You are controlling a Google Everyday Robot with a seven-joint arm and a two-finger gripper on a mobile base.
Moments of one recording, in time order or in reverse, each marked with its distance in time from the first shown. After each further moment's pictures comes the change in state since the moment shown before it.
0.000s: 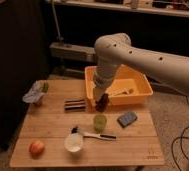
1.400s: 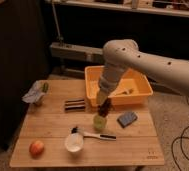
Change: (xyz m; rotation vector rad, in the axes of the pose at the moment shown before) arm 0.018 0.001 0.015 -0.071 -0.034 0.010
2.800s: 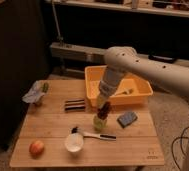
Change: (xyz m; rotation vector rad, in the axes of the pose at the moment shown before) arm 0.001 -0.012 0.037 -0.060 0.004 0.004
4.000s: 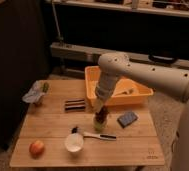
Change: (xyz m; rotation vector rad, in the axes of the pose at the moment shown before) arm -0.003 0.001 0.033 -0.016 0.057 0.002
